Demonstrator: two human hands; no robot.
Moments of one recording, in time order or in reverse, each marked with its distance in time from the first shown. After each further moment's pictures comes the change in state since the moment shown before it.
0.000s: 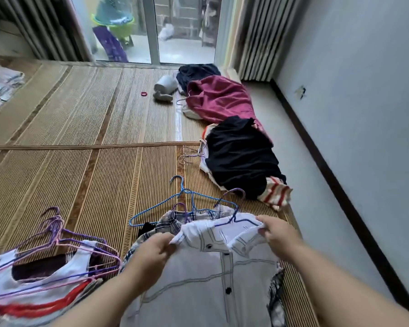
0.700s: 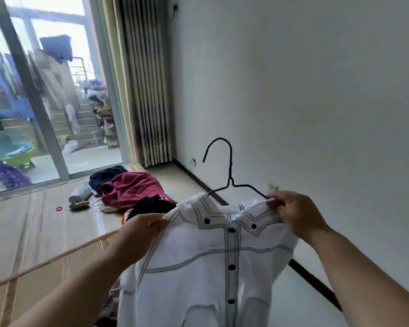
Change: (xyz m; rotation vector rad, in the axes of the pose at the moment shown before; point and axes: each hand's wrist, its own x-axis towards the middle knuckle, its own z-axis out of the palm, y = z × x) left_hand -0.218 0.319 -0.072 0.103 -0.034 0.631; right_hand -0.428 0.029 -0.240 0.238 0.894 0.012
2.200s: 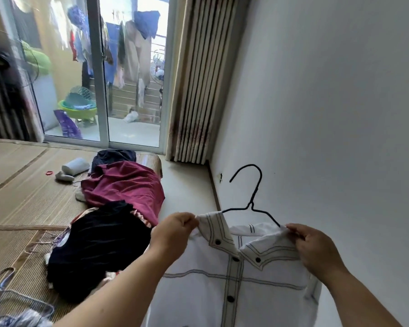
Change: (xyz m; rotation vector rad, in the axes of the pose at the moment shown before) left_hand 0.510 0.085 0.307 -0.120 0.408 -0.339; right_hand 0.518 0.355 -0.006 -0.010 -0.312 -0.095
